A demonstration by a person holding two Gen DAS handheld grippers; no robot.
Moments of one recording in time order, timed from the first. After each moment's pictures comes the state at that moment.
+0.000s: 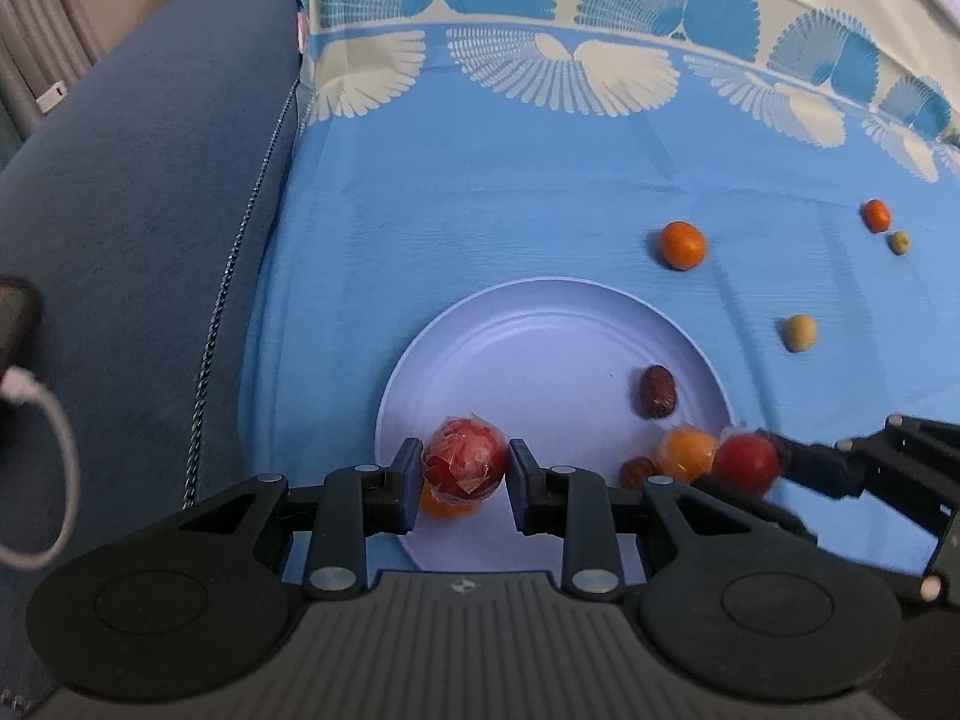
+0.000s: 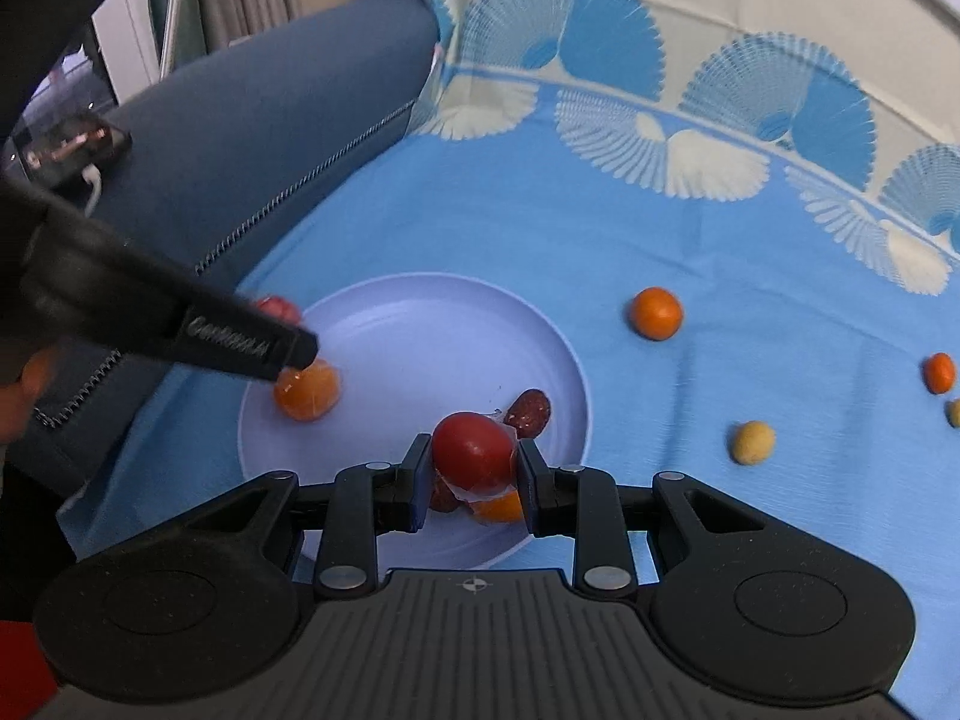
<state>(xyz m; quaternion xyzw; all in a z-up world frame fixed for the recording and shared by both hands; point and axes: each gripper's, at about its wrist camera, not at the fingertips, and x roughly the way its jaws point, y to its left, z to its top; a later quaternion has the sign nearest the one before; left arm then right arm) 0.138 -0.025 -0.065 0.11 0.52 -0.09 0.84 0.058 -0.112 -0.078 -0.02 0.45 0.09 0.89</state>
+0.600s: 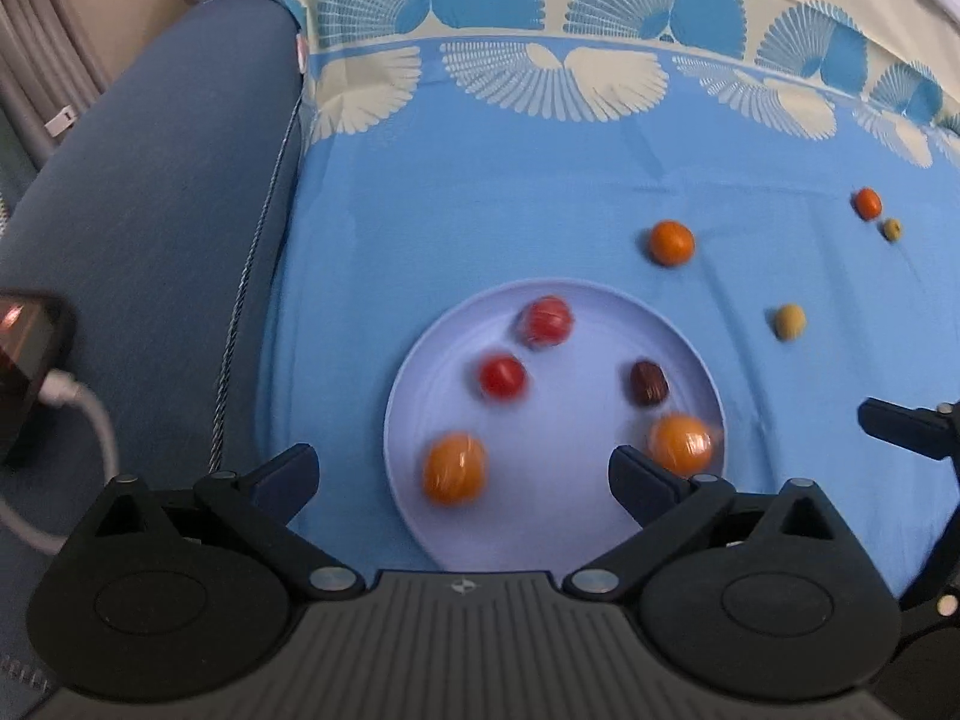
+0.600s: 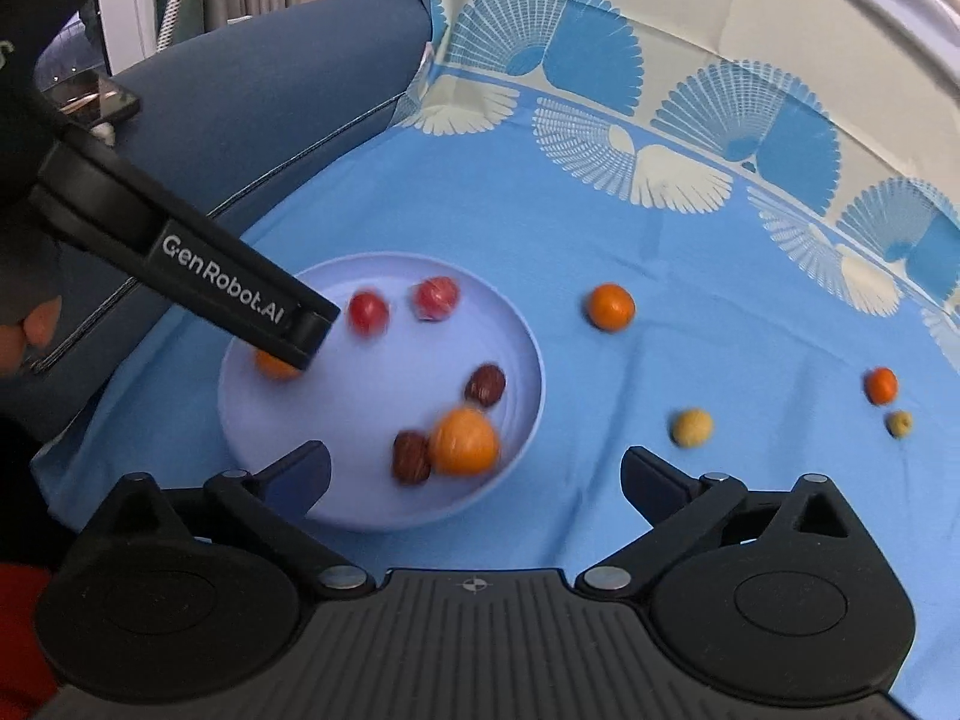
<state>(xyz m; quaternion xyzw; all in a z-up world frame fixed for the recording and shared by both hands) 0.110 -0.029 -0.043 0.13 0.51 -0.09 0.85 0.018 -0.108 -0.058 -0.07 0.44 0.06 0.89</state>
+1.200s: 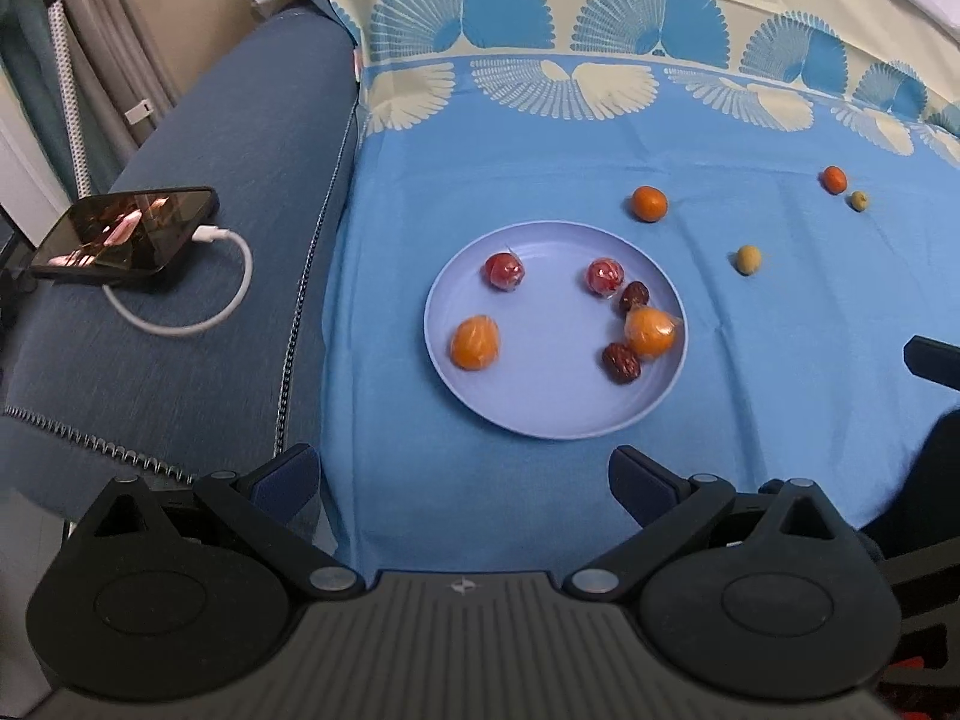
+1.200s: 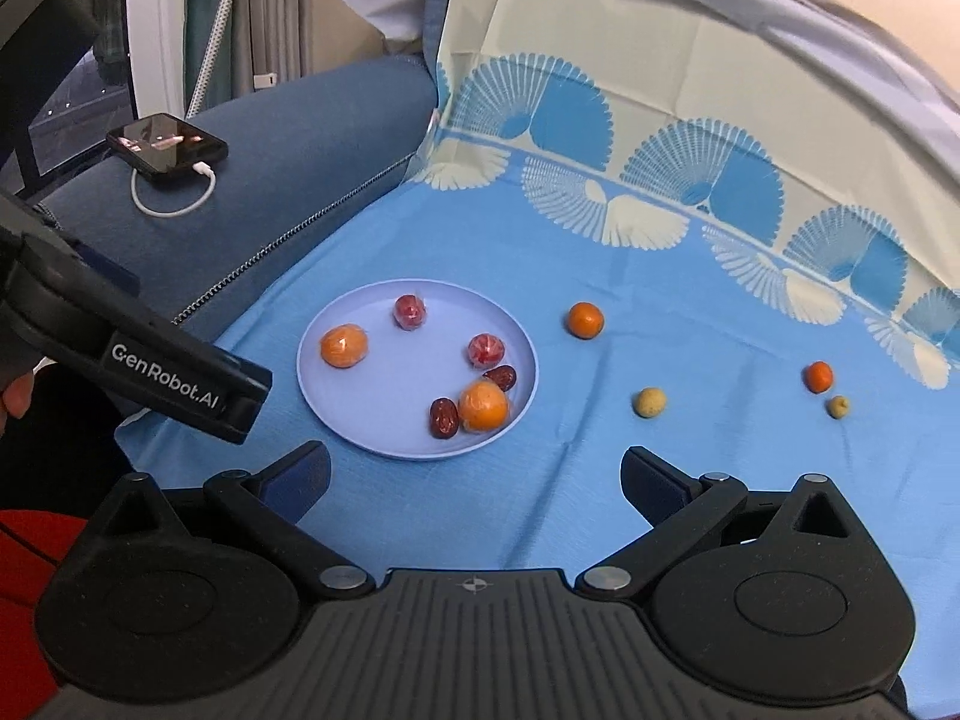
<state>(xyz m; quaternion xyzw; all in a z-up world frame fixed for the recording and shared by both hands) -0.005 -0.010 -0.007 0.13 0.48 -0.06 0.87 -0.078 -0.097 -0.005 -0.07 0.39 0.04 0.92</state>
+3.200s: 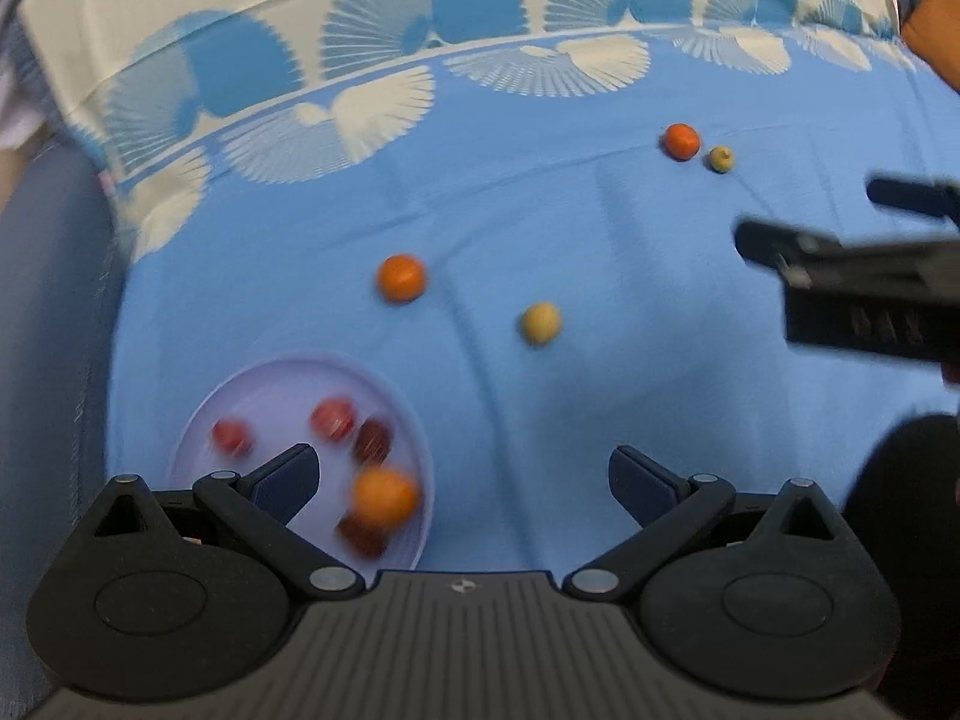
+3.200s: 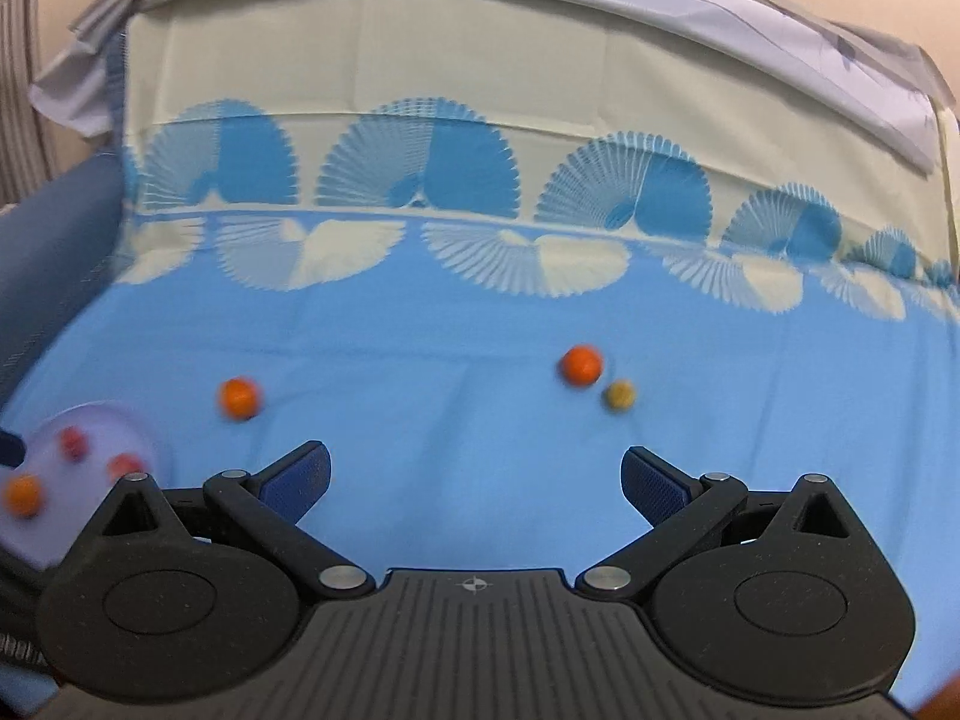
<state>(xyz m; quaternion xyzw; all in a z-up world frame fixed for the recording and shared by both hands) 0.072 -0.210 -0.053 0.22 0.48 -0.18 0.83 0.005 -0.321 -0.037 0.02 0.35 -0.14 0.93</state>
